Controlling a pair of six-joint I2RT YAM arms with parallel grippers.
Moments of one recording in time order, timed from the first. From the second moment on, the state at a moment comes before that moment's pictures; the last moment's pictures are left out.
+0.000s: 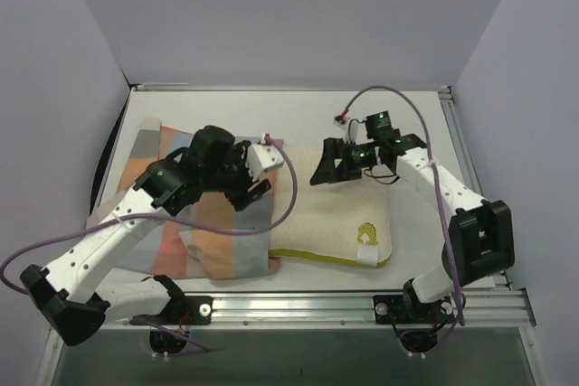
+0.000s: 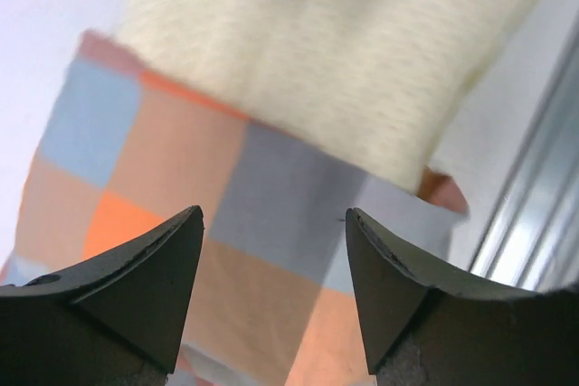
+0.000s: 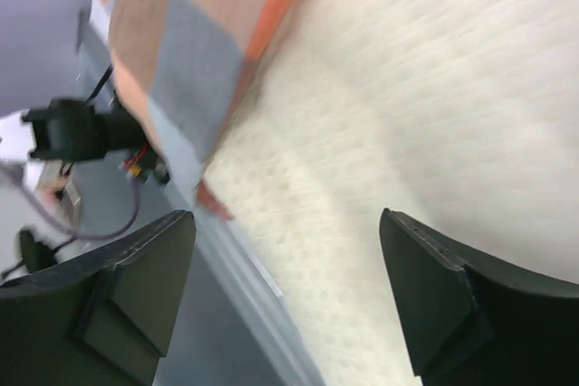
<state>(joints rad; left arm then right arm) -0.79 1.13 1.23 -0.84 0.22 0.44 0.39 1.55 1.10 -0.53 -0.79 0.20</state>
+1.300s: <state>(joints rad) -0.70 2.03 1.75 -0.80 -0.33 -0.04 0.05 1.83 1.29 -0.75 -0.57 0.12</state>
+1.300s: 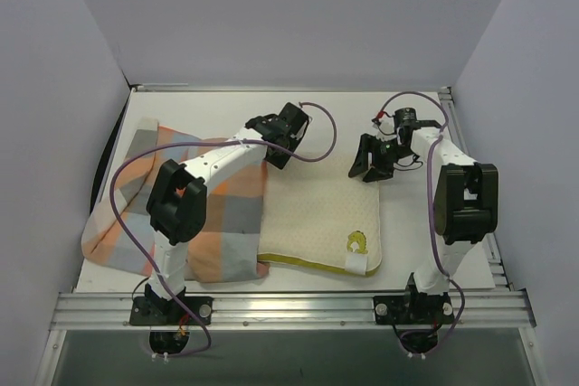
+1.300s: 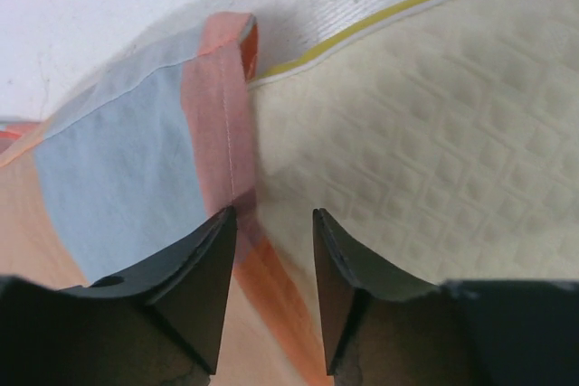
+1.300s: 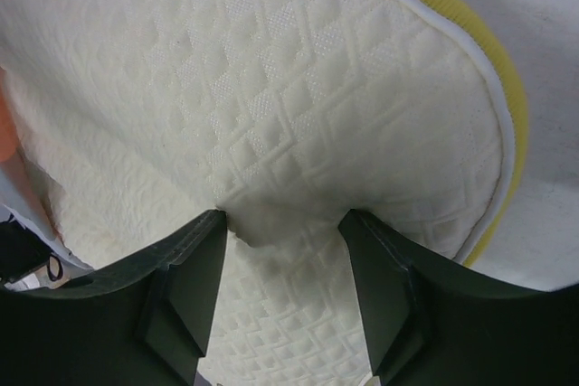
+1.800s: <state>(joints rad) -0.71 2.01 1.67 -0.78 -0.45 0.03 0.05 1.82 1.25 -0.75 -0.59 0.10</state>
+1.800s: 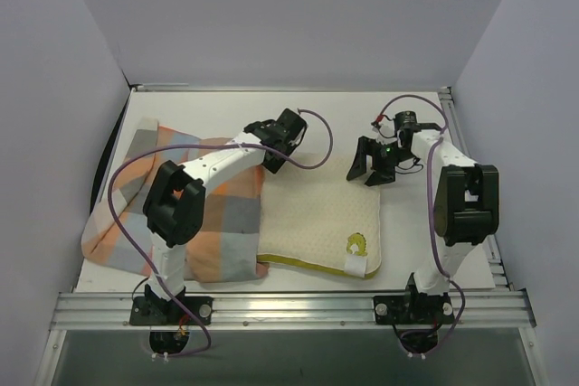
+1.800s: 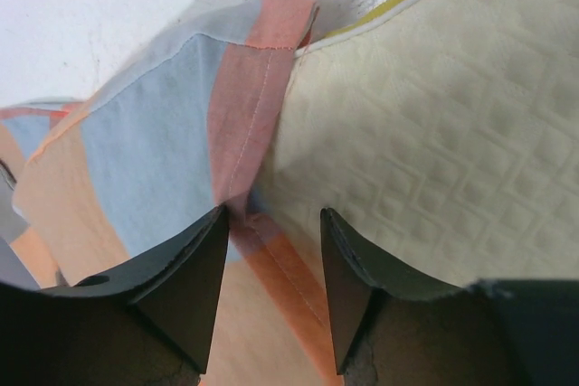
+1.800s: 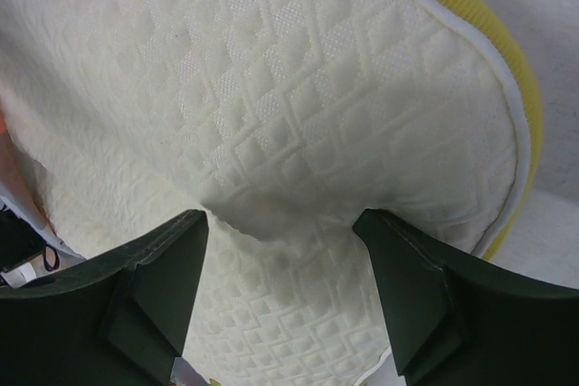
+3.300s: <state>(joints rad) -0.62 2.08 1.78 -0.79 -0.25 0.09 -0.05 1.83 1.20 -0.90 -0.71 -0.03</state>
